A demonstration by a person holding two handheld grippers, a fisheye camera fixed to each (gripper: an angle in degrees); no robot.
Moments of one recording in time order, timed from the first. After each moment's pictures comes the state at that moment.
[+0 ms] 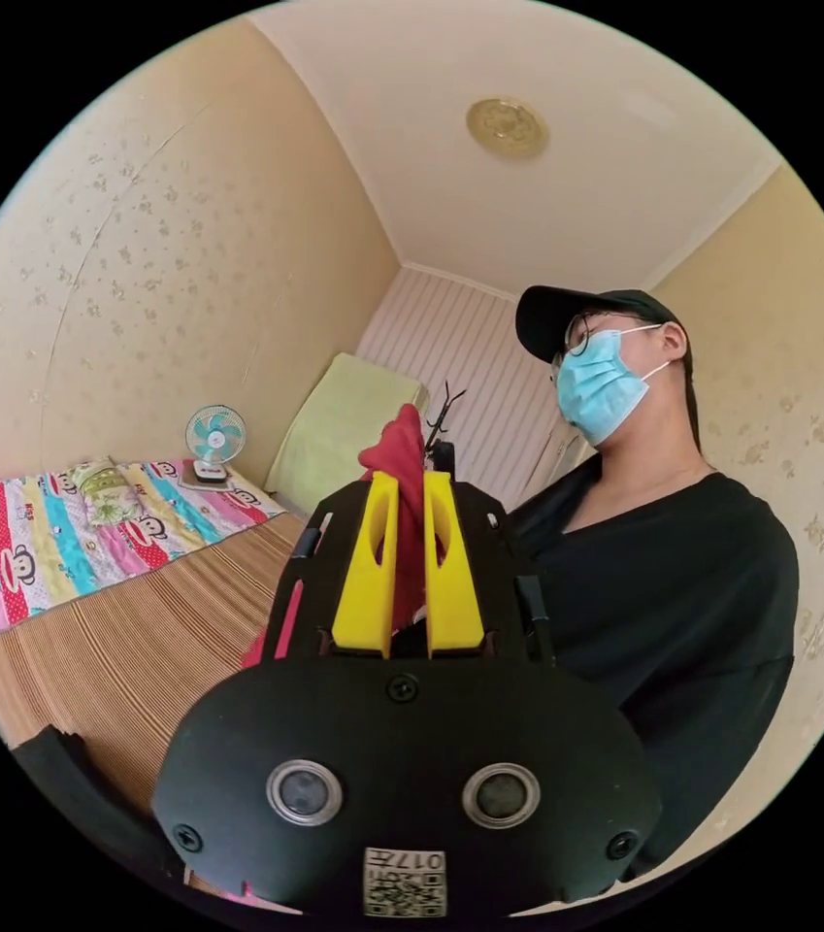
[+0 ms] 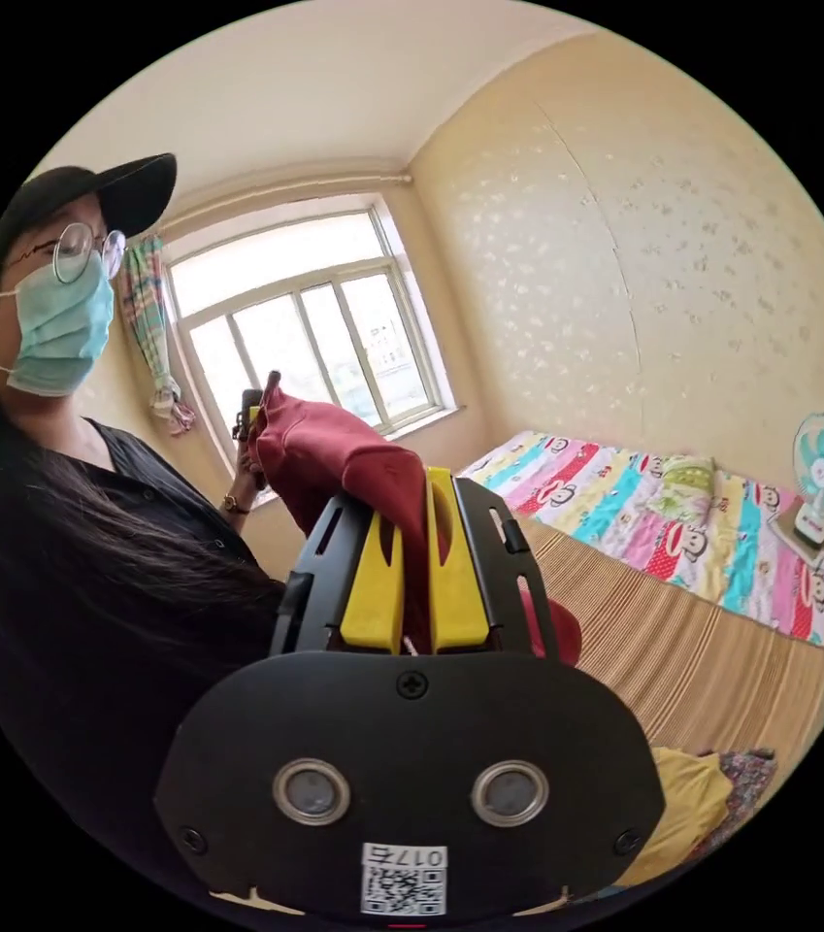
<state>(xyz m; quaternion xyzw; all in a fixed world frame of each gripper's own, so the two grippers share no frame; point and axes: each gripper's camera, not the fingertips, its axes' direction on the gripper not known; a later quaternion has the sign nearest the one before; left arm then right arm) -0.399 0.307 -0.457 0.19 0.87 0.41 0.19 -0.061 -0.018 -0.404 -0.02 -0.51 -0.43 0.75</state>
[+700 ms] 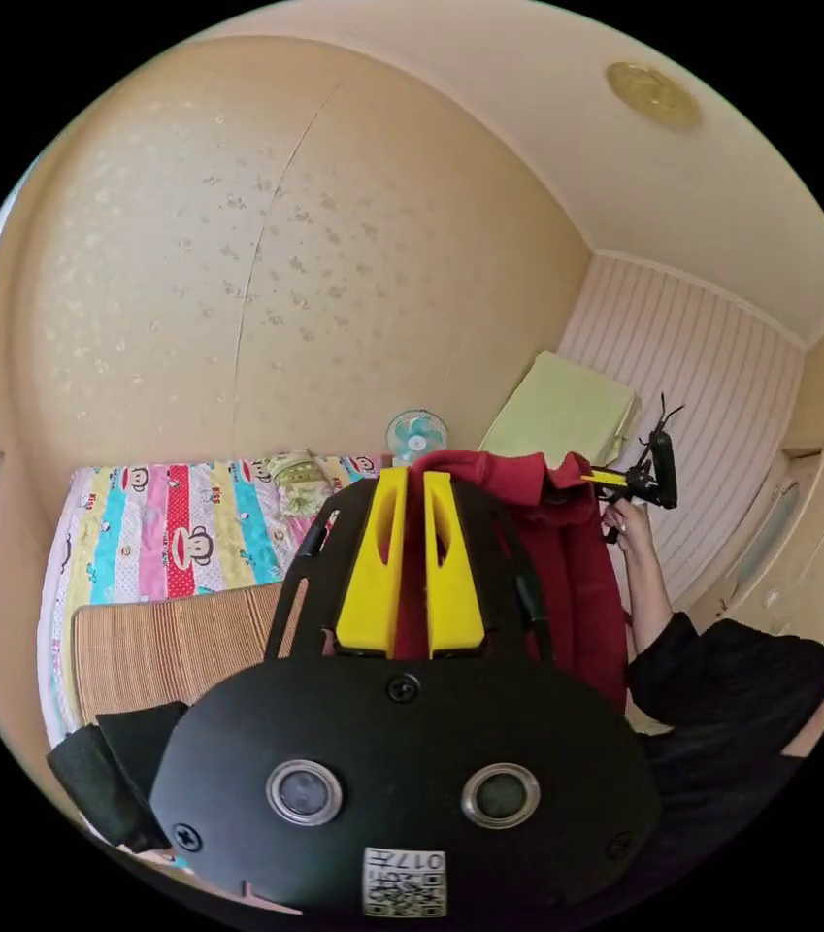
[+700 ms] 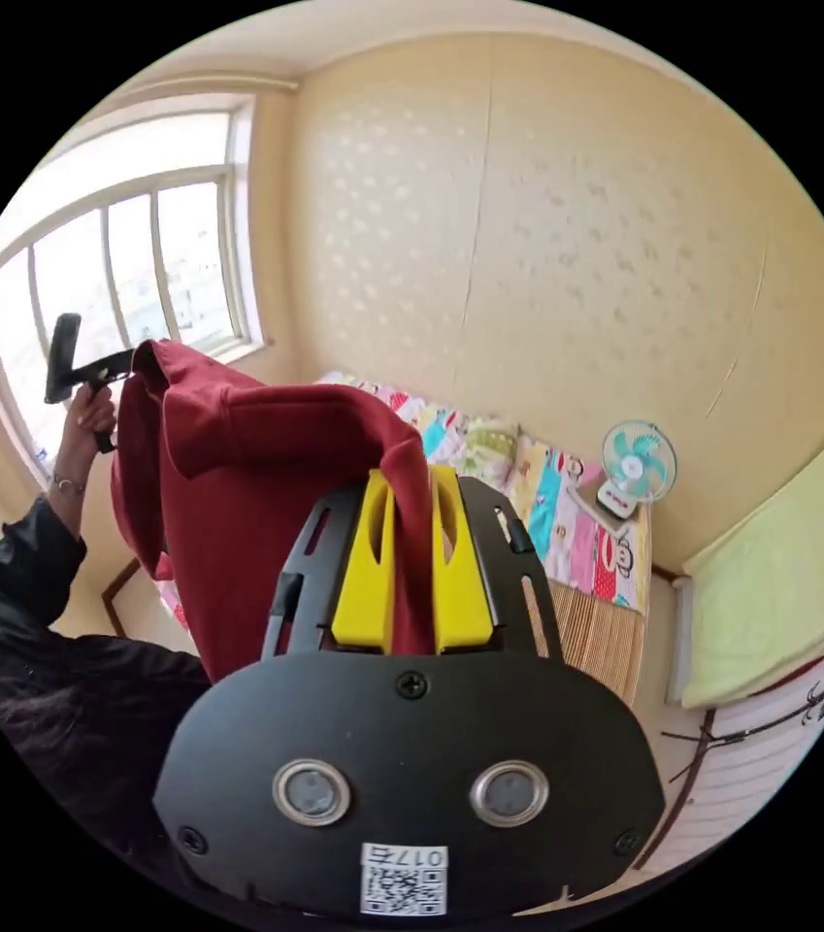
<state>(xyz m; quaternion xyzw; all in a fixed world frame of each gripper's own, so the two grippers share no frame) -0.228 0.147 -0.616 0.24 0.74 0.33 0.53 -0.213 -0.188 -0.264 -0.07 -0.17 -0.46 0.87</state>
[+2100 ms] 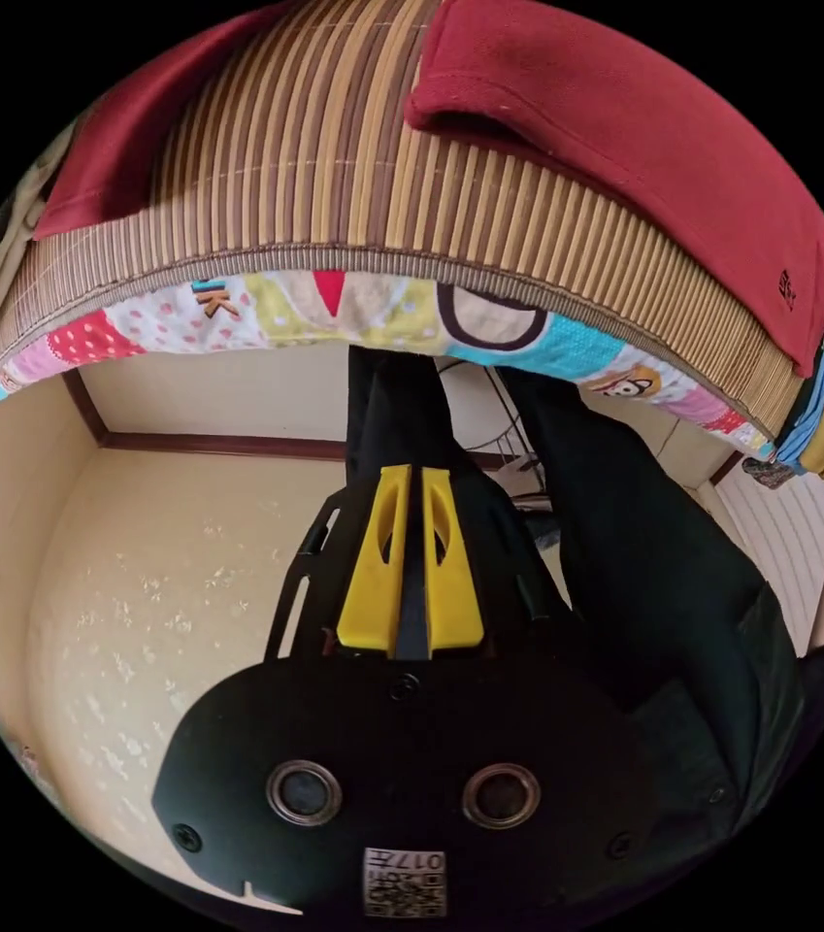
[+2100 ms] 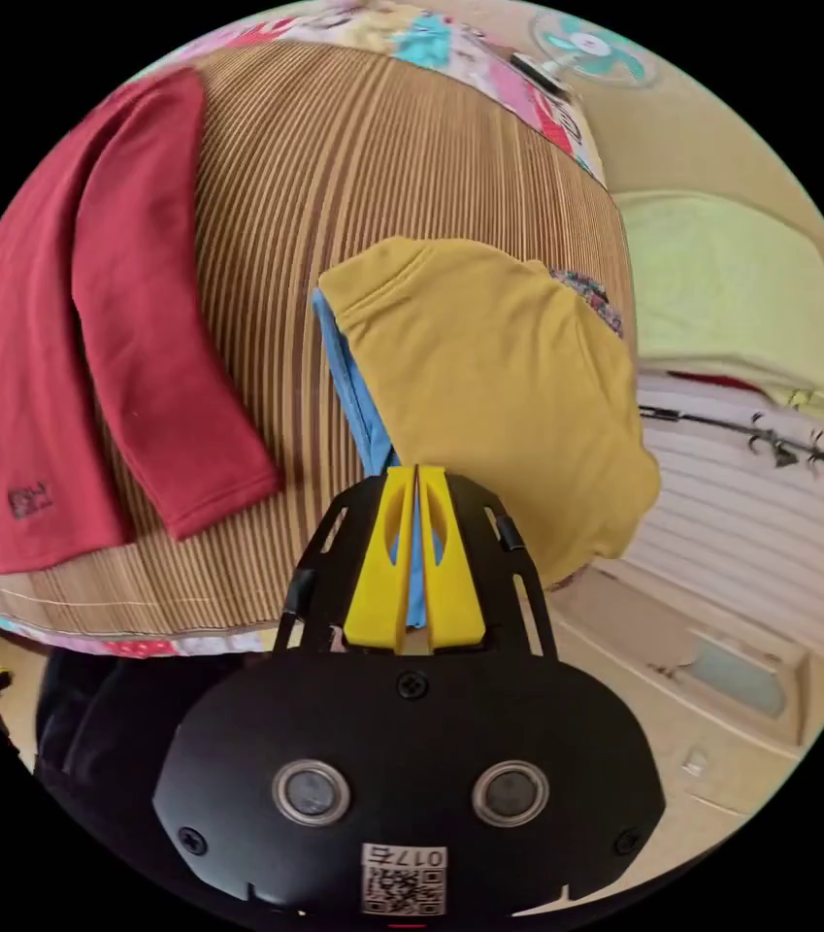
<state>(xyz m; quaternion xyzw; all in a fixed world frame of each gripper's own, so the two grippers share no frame) -0.057 0.325 -0.114 -0.41 0.25 0.52 0.71 0.255 0.083 0.073 -0.37 0.26 -0.29 0.84</state>
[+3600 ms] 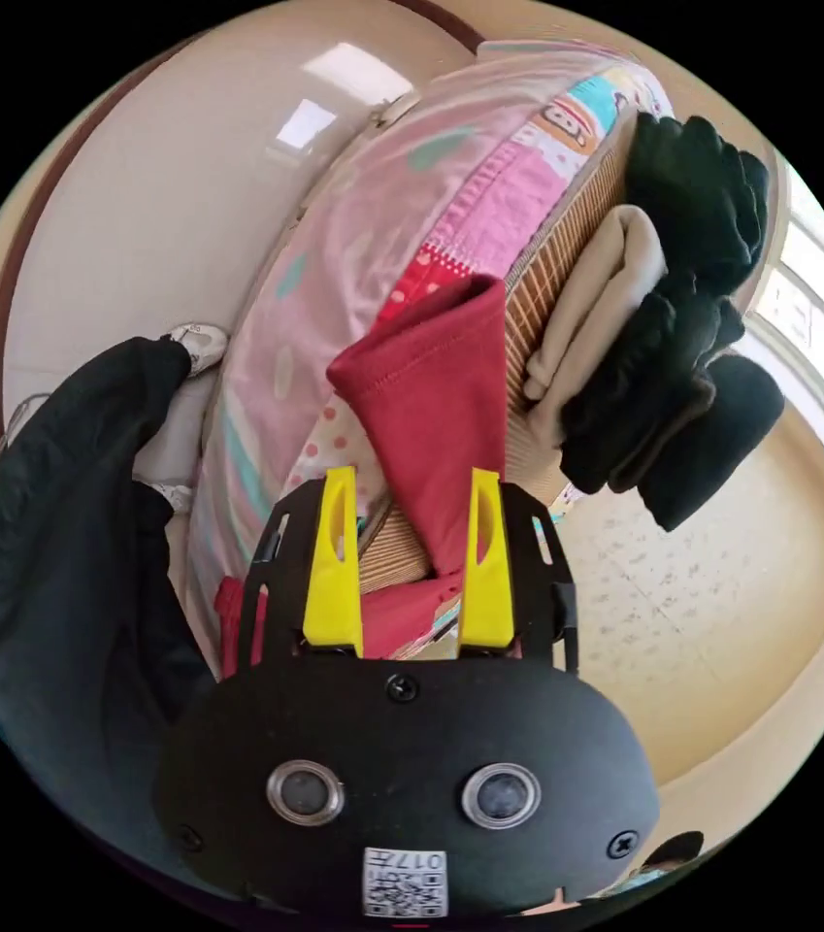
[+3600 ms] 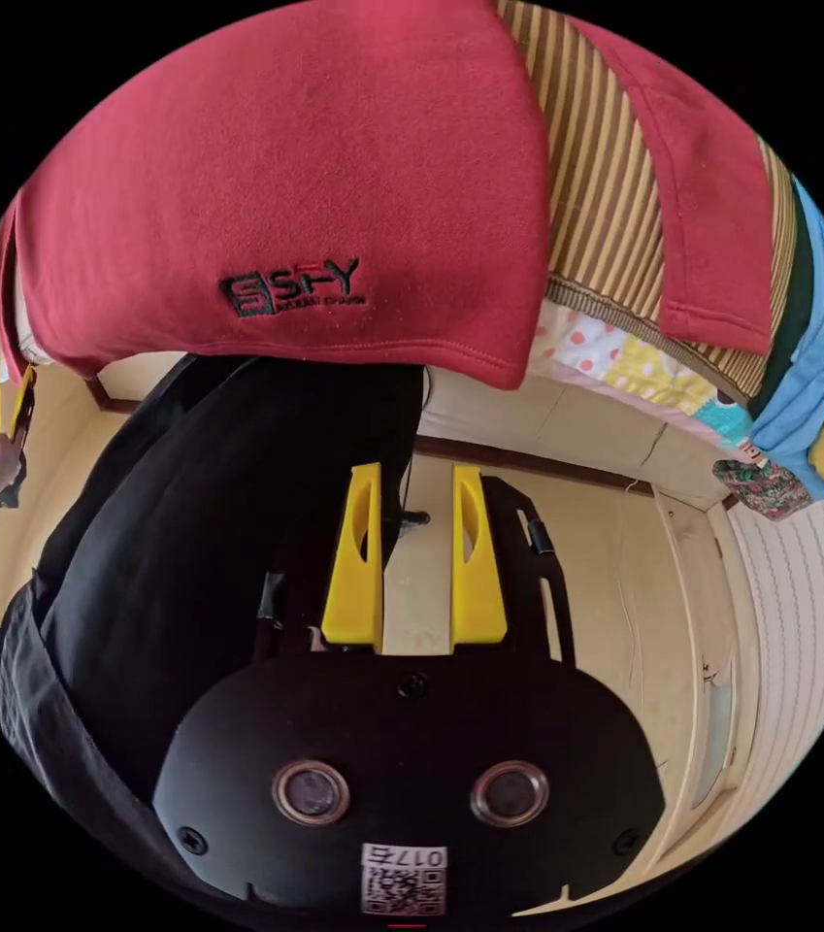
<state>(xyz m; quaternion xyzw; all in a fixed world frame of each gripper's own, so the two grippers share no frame) -0.257 0.098 0.109 -0.45 0.59 -0.39 0.54 0.300 0.205 -0.131 -0.69 0.15 -0.28 0.64</state>
